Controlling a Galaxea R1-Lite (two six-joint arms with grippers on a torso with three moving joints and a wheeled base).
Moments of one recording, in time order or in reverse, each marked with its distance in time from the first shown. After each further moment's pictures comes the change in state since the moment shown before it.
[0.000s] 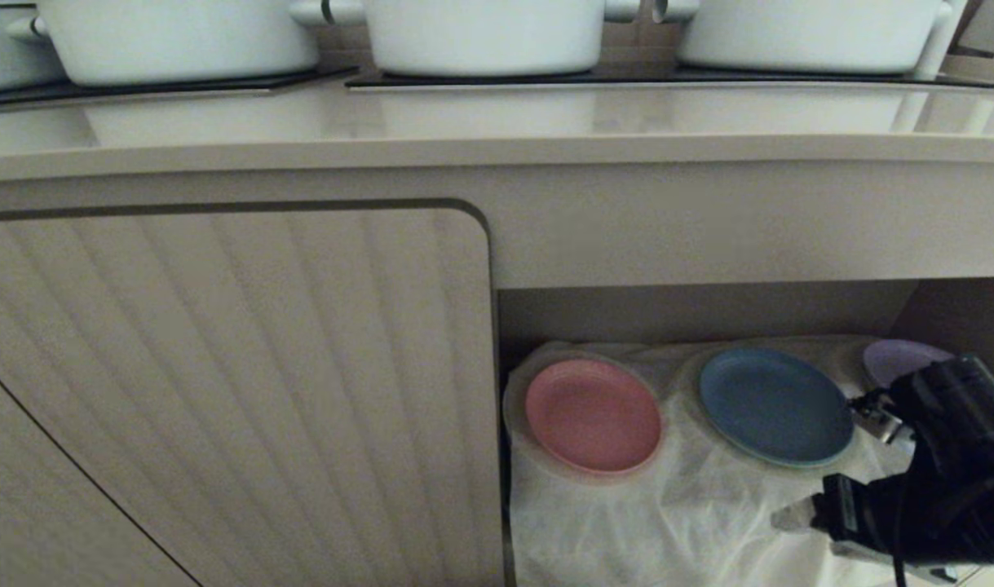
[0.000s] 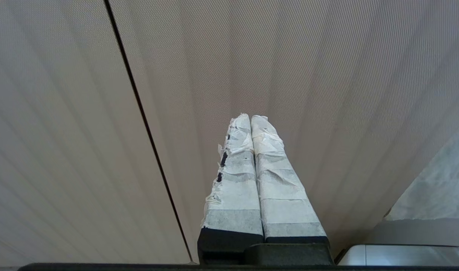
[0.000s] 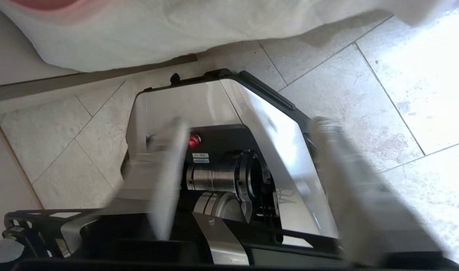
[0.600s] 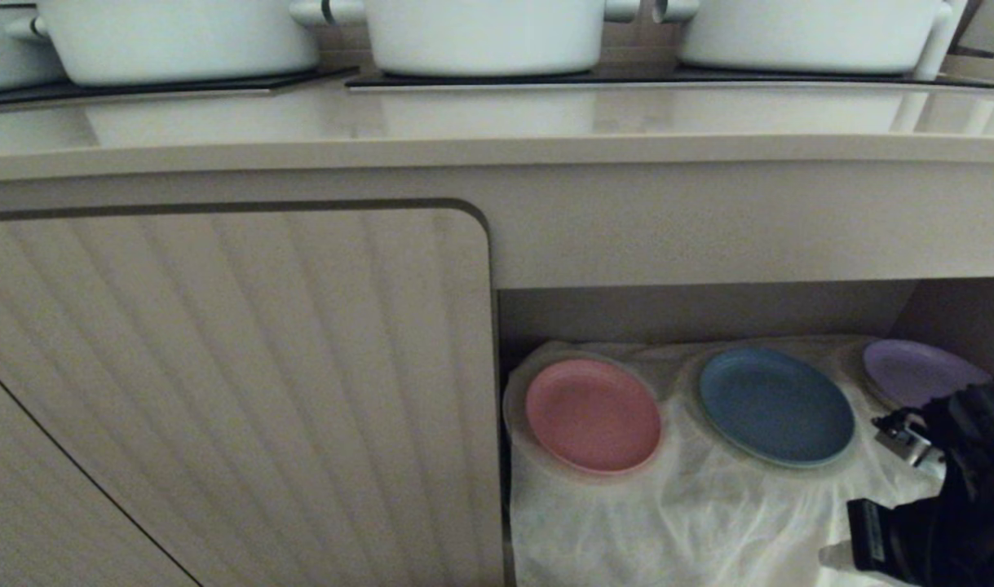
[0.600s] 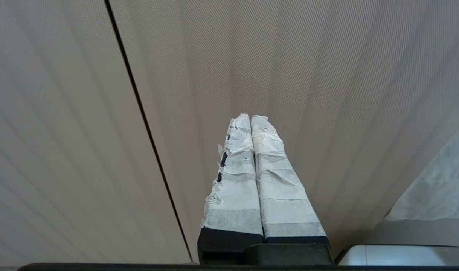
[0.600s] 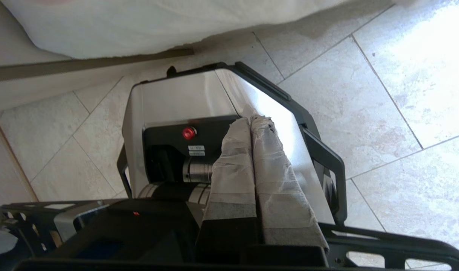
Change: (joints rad) left arm 0.000 0.000 0.000 0.000 0.000 0.000; right arm -0.001 -0.082 0.074 0.003 -0.001 -0.001
